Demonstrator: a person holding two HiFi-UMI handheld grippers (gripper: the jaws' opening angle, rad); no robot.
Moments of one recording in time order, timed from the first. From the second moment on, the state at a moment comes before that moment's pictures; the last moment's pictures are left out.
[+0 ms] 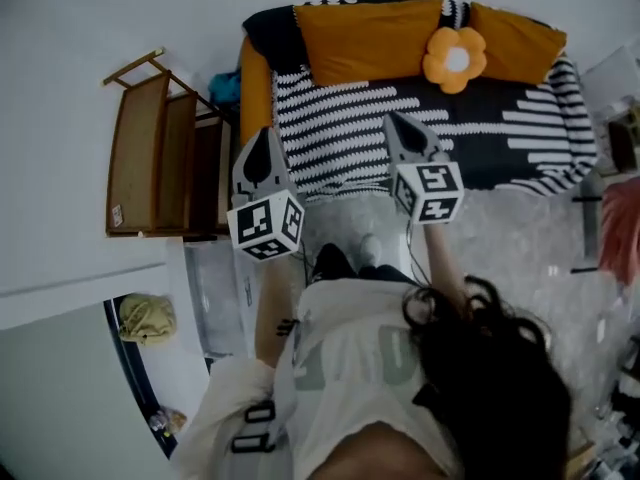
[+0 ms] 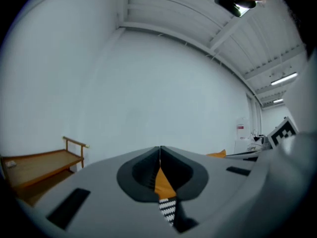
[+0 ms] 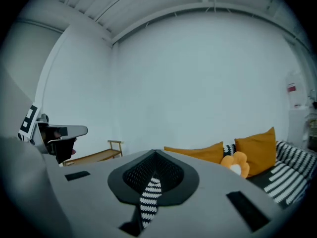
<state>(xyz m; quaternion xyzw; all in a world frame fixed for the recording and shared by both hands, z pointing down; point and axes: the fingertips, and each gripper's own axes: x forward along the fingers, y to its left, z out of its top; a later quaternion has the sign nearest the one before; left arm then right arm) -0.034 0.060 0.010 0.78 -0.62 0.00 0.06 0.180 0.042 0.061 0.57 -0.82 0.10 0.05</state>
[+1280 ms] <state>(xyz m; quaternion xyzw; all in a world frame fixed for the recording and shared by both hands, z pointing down) 0.060 0.111 -0.044 0.82 -0.57 0.01 -0.06 0.263 0.134 0.008 0.64 -0.77 0.03 0.01</state>
